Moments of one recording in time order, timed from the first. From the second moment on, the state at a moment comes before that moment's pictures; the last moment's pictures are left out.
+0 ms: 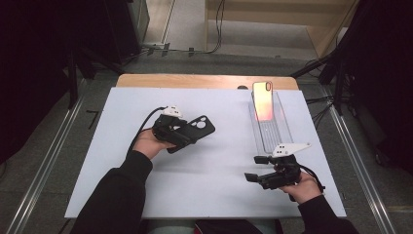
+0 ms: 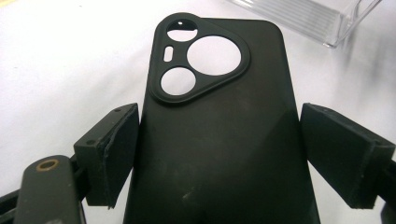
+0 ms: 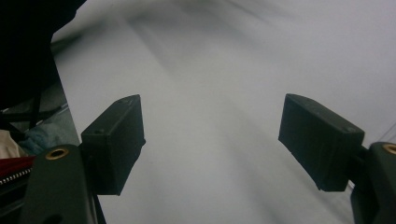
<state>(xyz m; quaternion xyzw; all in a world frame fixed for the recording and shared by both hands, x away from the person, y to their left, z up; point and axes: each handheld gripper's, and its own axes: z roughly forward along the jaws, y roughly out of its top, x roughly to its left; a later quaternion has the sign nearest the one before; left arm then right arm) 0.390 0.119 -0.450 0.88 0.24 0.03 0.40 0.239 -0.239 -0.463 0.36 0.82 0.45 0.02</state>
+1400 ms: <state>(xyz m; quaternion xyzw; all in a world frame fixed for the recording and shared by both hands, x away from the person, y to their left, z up) 0.292 0.107 -0.447 0.80 0.40 0.10 0.44 0.251 -0.206 -0.446 0.42 0.78 0.46 0.00</state>
